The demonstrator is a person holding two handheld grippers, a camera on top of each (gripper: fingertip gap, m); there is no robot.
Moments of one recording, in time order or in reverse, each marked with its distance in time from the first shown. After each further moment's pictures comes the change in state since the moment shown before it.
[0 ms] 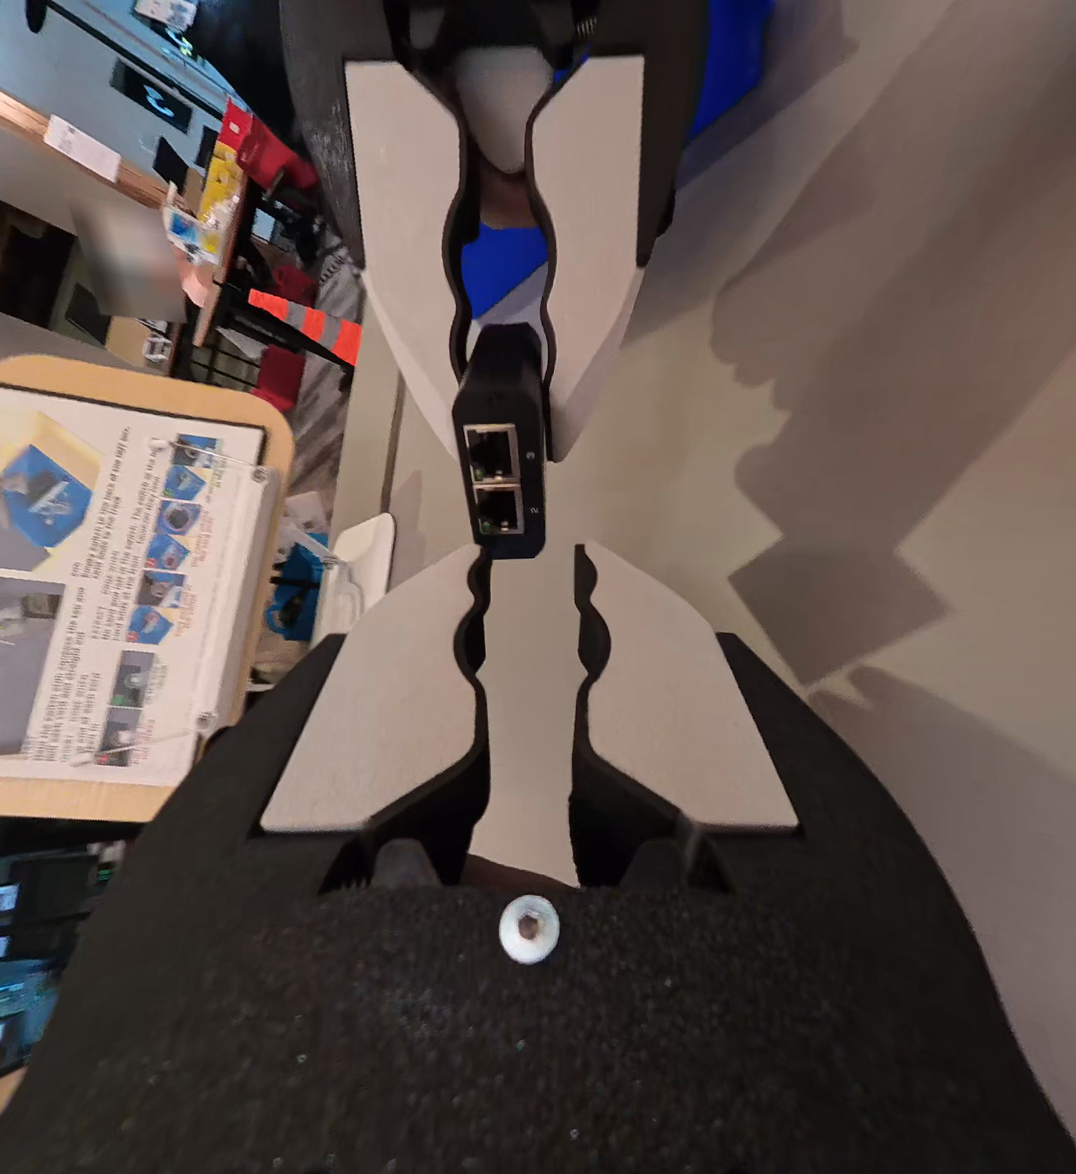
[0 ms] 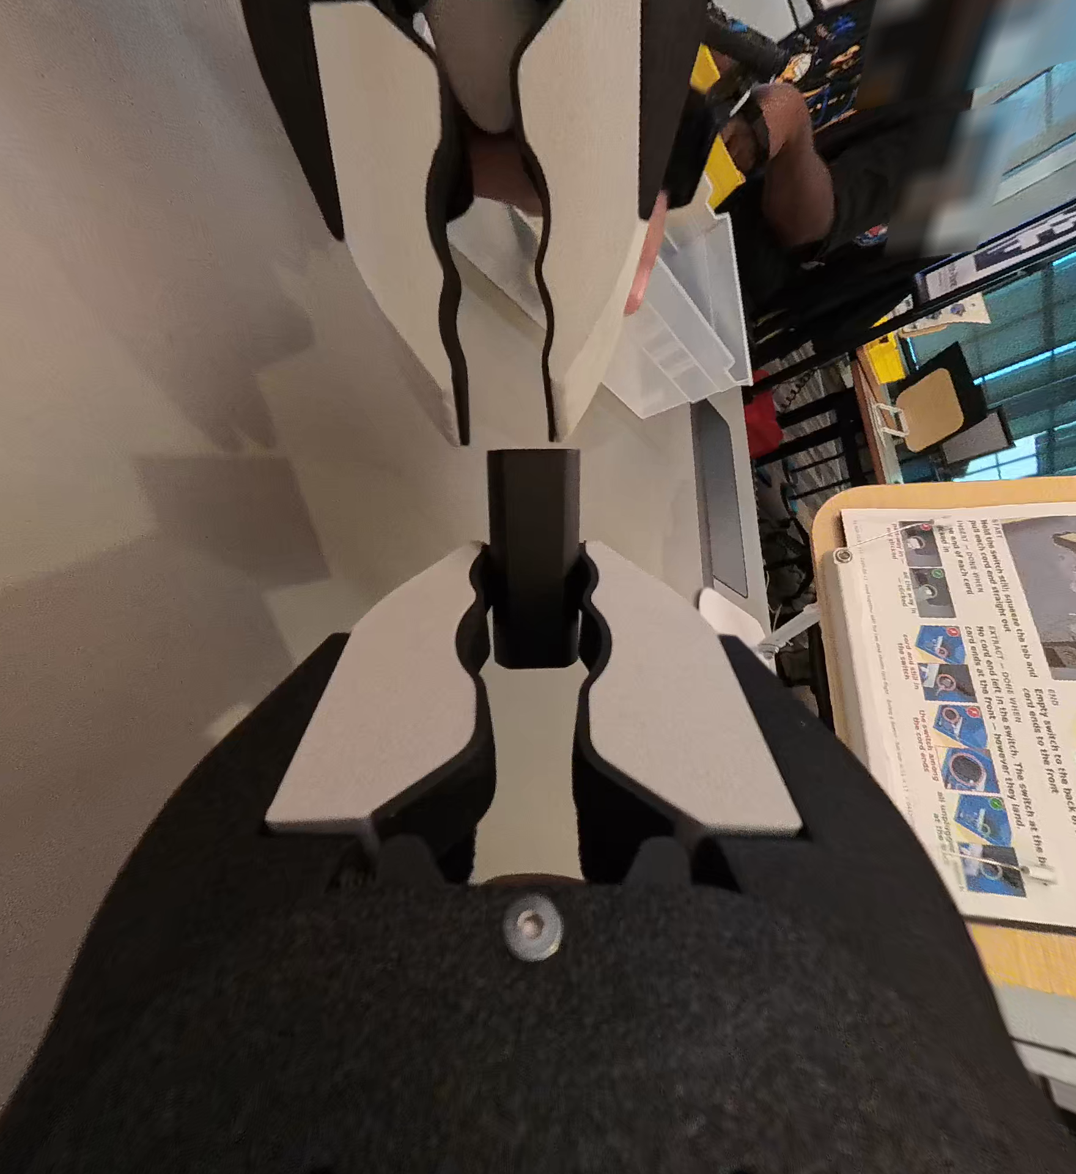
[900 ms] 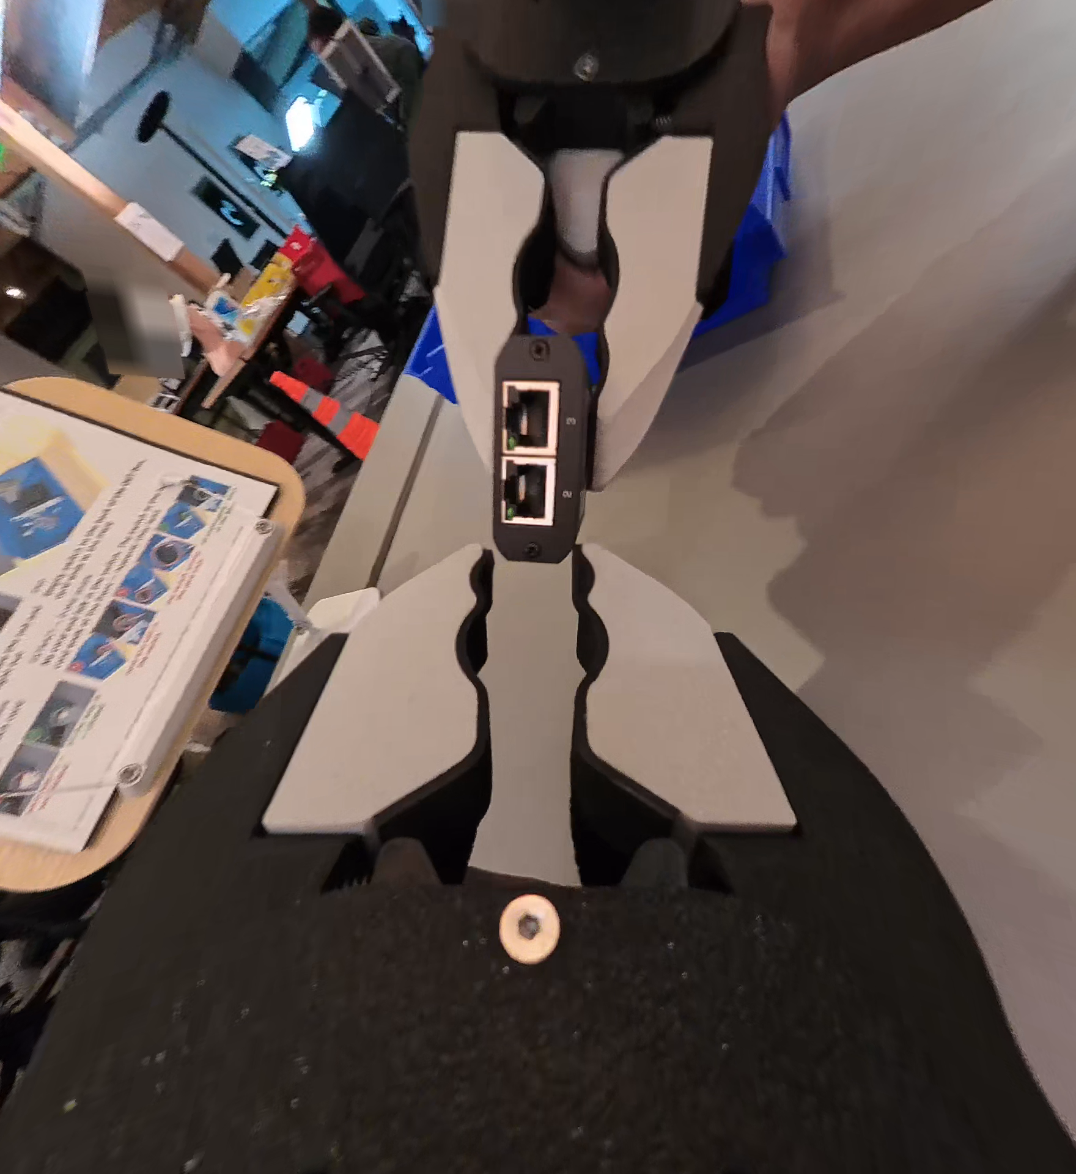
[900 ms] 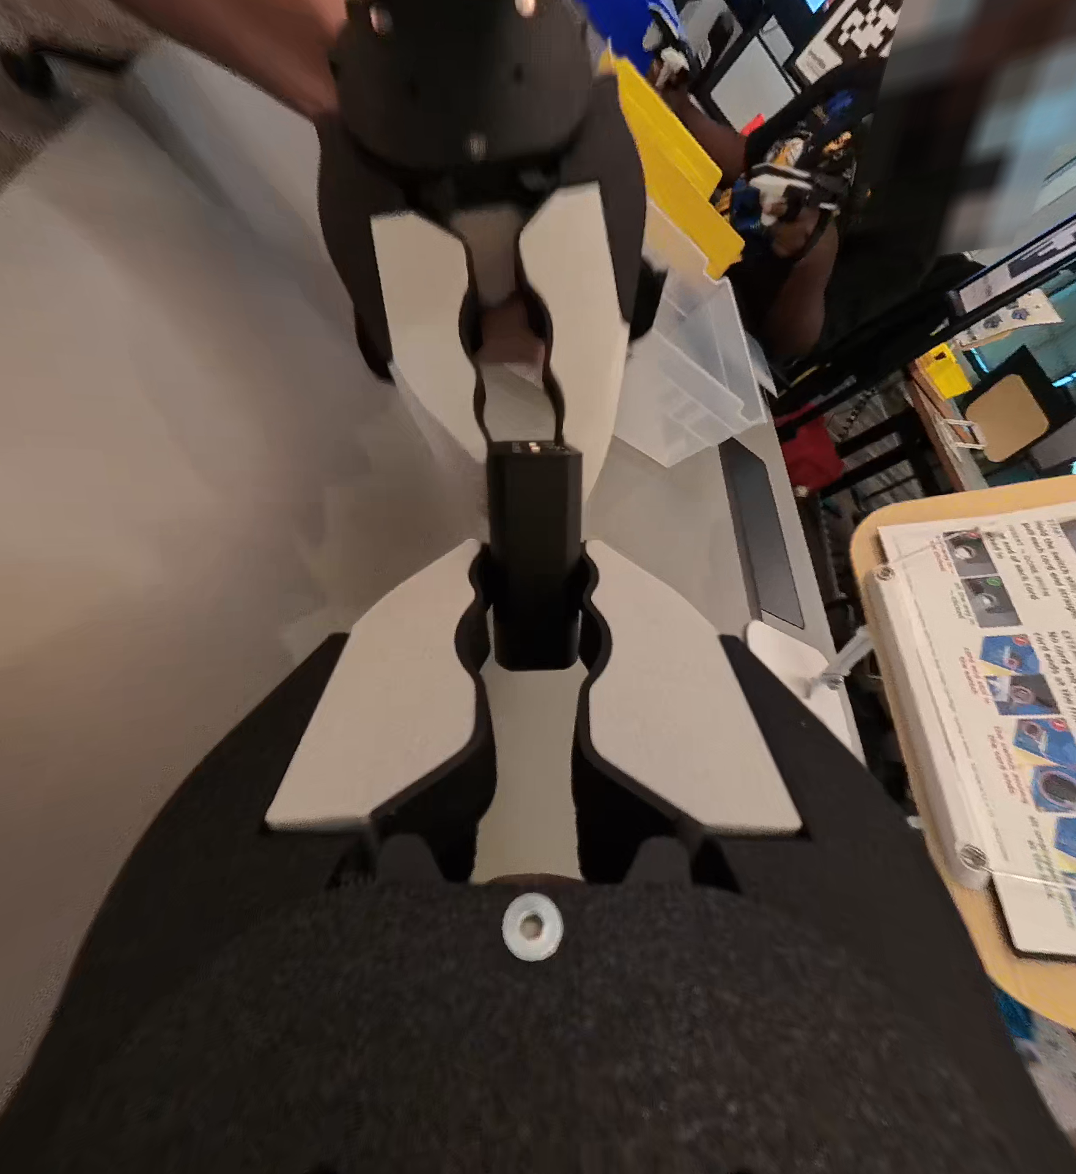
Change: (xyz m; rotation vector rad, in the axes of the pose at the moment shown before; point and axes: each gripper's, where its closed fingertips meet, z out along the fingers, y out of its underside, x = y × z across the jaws) left arm -0.016 -0.022 0.002 0.223 -0.017 -0.183; right arm 0.007 -0.019 -0.018 0.119 -0.064 0.151
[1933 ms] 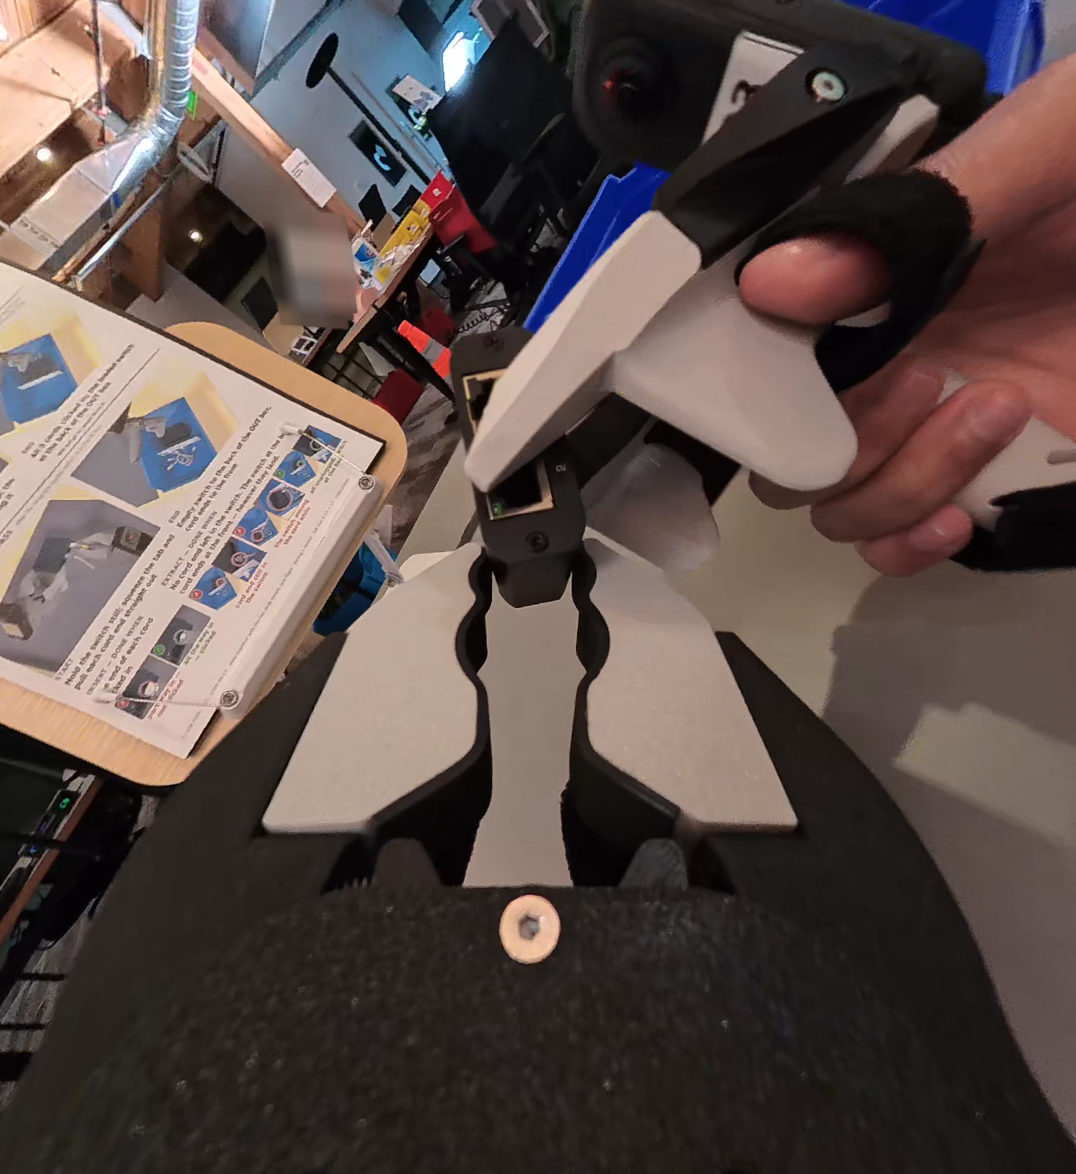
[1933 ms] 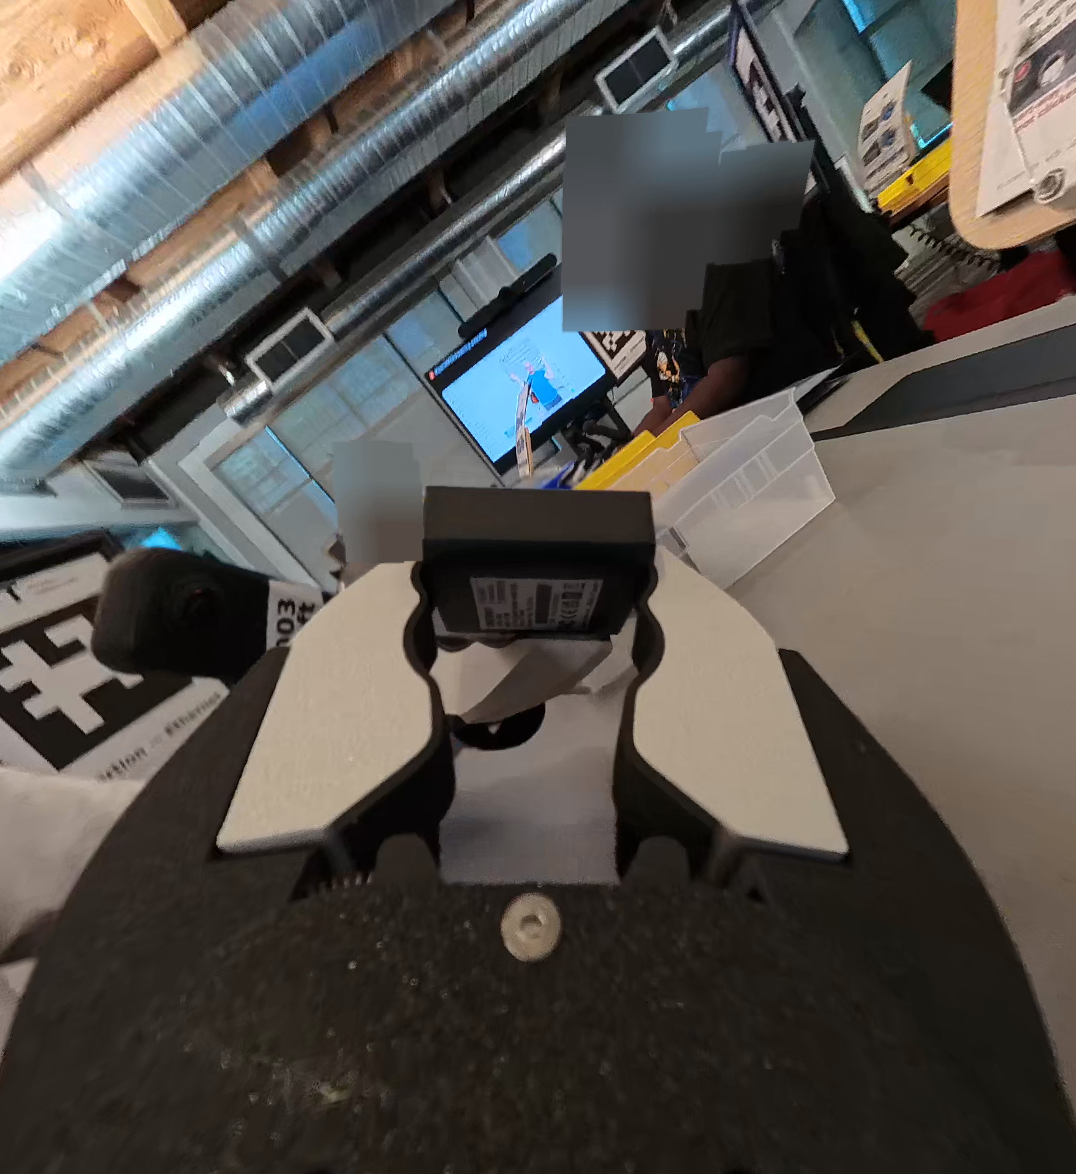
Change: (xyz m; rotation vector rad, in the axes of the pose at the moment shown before) left arm -0.028 0.007 0.014 -0.070 -0.224 -0.014; right arm 0.037 -0.019 0.020 0.711 0.077 1.346
